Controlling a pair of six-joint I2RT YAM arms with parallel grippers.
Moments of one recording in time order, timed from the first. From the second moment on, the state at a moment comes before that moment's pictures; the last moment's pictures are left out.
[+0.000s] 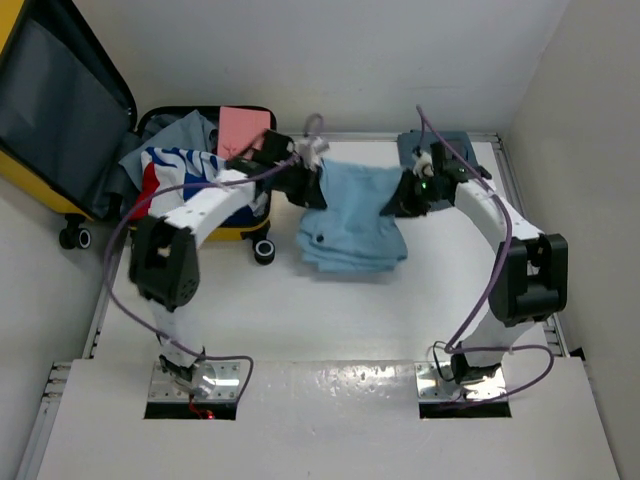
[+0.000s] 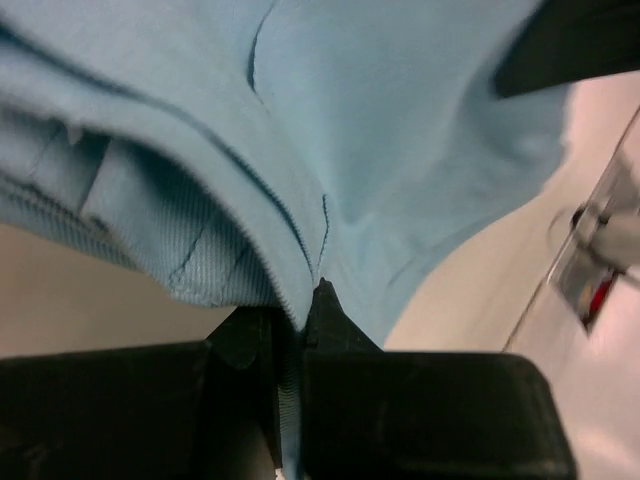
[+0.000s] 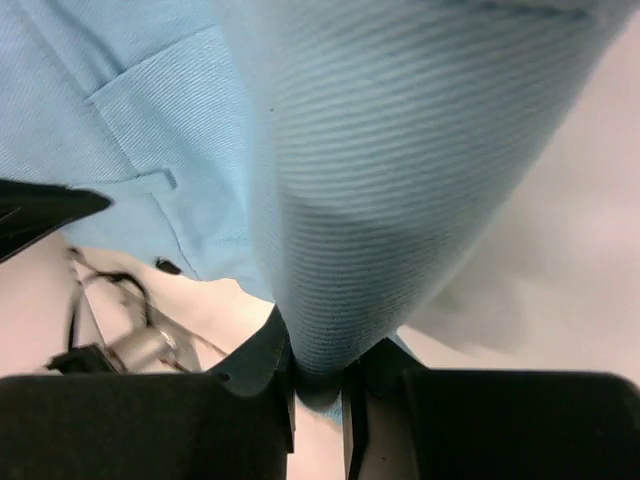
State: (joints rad) left arm -0.46 1.92 1.56 -0.51 0.61 -0.06; right arm 0.10 1.68 1.20 -0.63 -0.52 0.41
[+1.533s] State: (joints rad) left arm 0.34 2.29 2.09 -0.36 0.10 0.02; right arm 0.34 2.12 1.73 -0.01 -0.38 0.45
